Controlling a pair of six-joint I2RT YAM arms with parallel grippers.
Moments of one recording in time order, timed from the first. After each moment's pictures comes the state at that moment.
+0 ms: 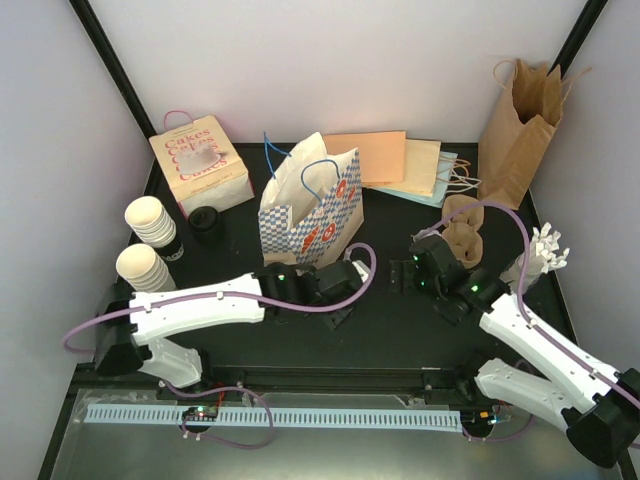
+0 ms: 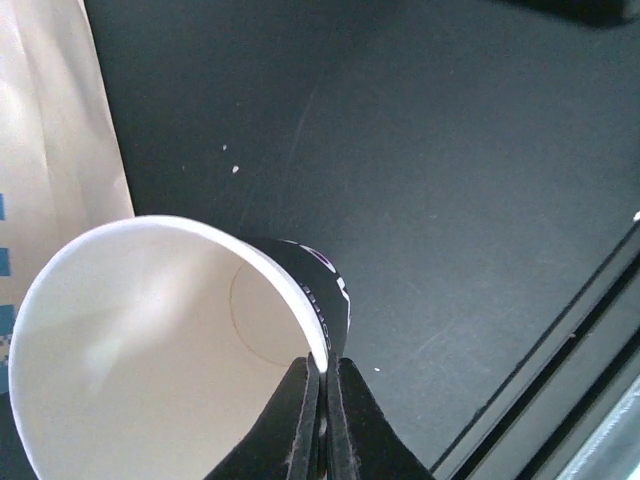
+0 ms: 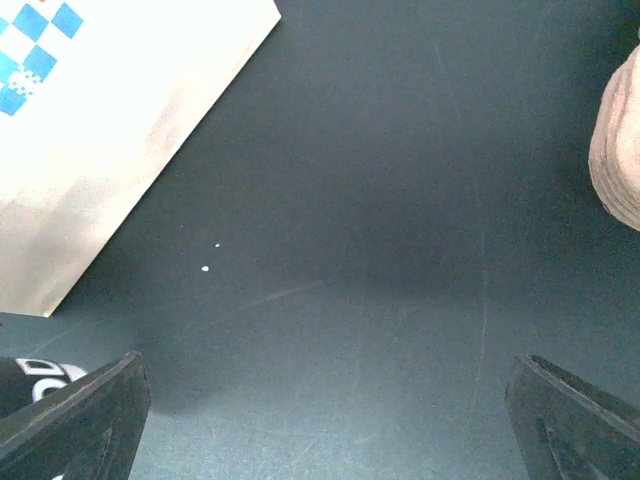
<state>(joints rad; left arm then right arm) -1.24 1.40 1.21 -0.81 -0.24 -0.37 0.68 0.93 0.76 -0.73 0.21 0.56</state>
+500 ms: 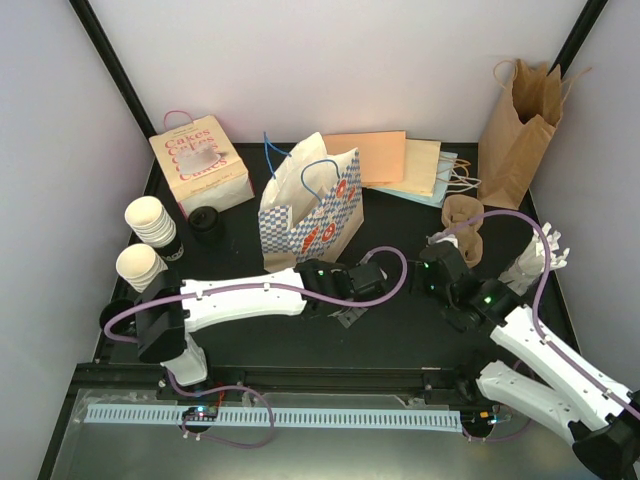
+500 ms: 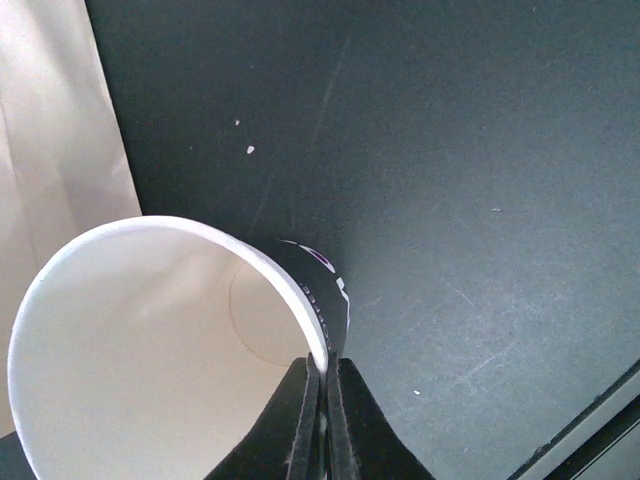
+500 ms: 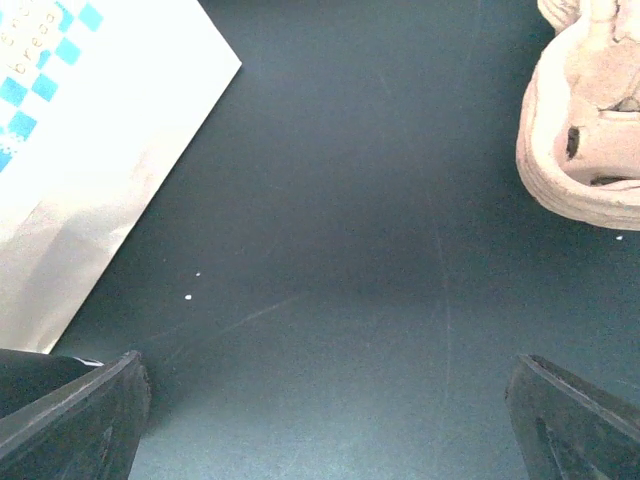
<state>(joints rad) -1.24 1.64 1.33 -0.89 -0.30 -0.37 0.67 0.82 0.73 -0.76 0.28 0.64</state>
